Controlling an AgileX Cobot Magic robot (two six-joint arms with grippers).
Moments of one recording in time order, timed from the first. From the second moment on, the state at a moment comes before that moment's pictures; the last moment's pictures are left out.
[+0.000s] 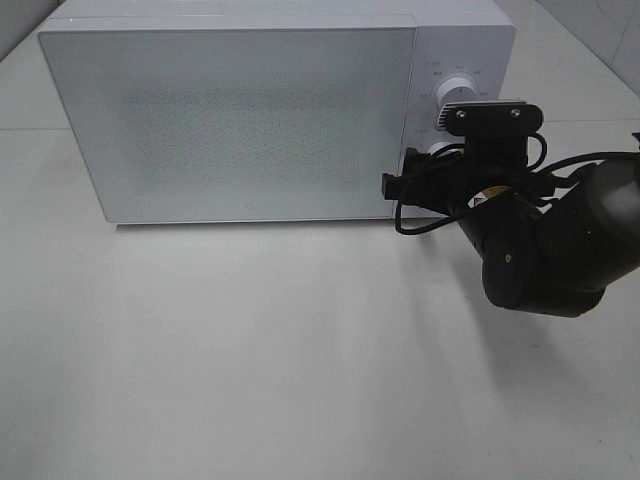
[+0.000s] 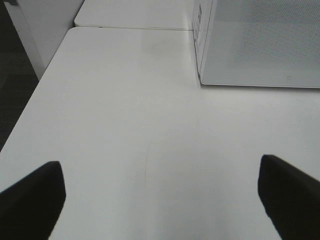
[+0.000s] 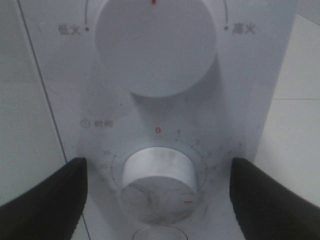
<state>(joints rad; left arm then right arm) 0.05 0.00 -0.50 -0.05 1.04 0.02 0.51 2.02 -0.70 0.55 -1.13 -0.18</state>
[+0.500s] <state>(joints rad) 0.05 0.00 -0.50 -0.05 1.04 0.02 0.51 2.02 -0.70 0.55 -1.13 -0.18</state>
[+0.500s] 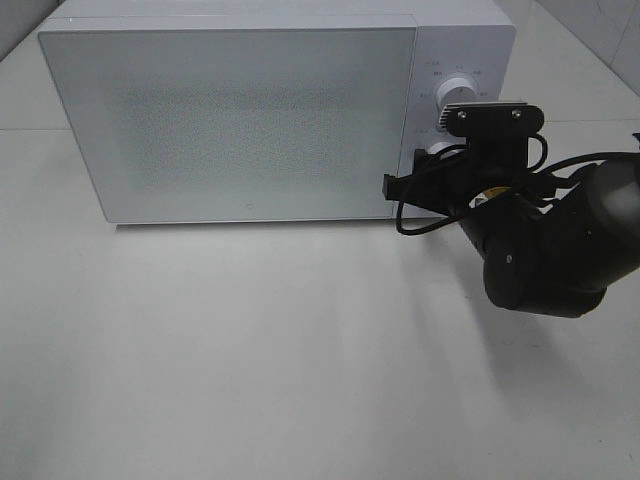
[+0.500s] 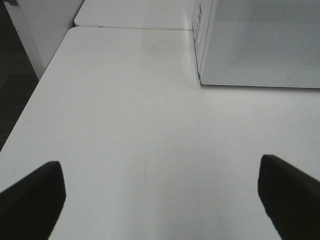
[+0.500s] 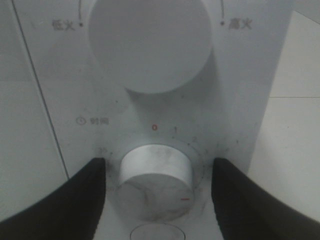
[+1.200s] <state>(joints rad) 0.05 0.00 -0.50 -0.05 1.04 0.02 0.51 2.02 -0.70 0.54 -1.13 -0.18</state>
